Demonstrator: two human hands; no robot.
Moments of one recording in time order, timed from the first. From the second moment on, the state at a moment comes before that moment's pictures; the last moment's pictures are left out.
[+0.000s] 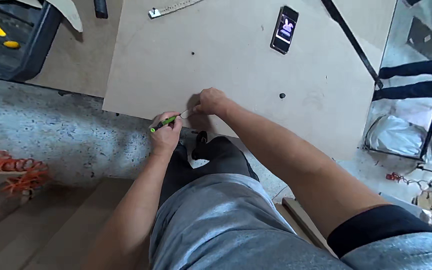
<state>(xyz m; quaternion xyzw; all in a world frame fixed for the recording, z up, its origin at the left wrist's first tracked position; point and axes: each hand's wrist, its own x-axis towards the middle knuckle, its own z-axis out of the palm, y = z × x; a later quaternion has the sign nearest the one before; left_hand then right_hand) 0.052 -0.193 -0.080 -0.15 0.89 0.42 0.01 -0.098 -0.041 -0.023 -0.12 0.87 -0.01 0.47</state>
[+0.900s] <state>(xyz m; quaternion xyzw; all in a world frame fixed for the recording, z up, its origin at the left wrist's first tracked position) 0.053 -0.082 -0.093 -0.48 0.74 0.40 -0.24 -0.125 -0.041 -0.030 -0.30 0.81 0.05 0.50</state>
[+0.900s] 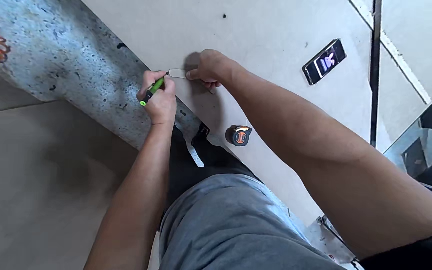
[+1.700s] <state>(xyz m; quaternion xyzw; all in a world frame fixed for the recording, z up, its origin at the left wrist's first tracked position) 0.051 -0.064 -0.094 -0.50 0.75 0.36 -0.25 -0.127 -0.040 -0.029 -0.33 0.81 0.05 0.49</state>
